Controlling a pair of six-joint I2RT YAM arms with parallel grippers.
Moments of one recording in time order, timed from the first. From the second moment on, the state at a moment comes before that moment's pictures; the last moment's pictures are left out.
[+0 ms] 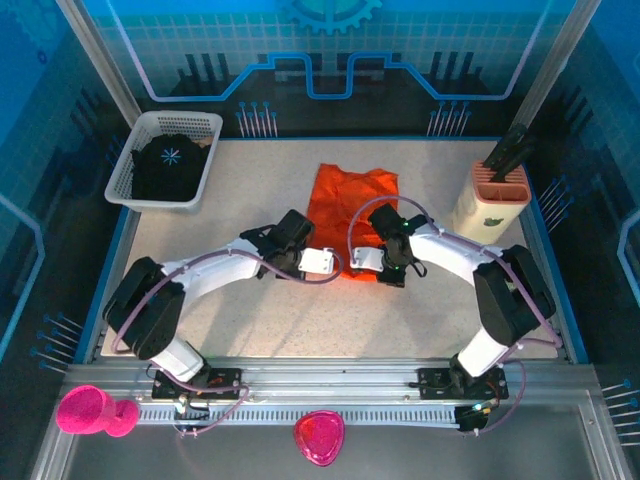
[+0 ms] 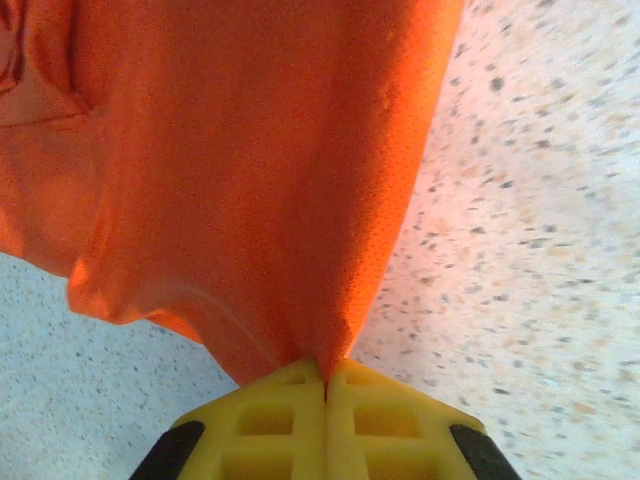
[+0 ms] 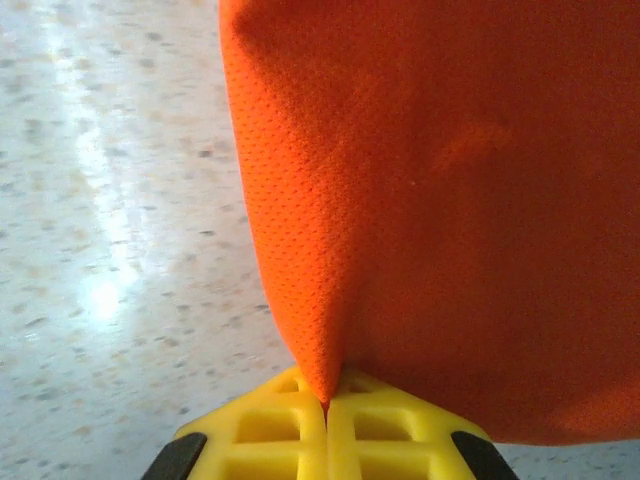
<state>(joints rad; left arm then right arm) -0.66 1.56 0.98 -0.49 -0.07 0.98 0.53 1.62 1.03 -0.84 -0.06 -0.90</state>
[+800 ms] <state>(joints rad) -0.85 1.22 0.92 -0.73 -0.11 0.76 0.61 1.35 1.08 -1.19 -0.22 -0.90</state>
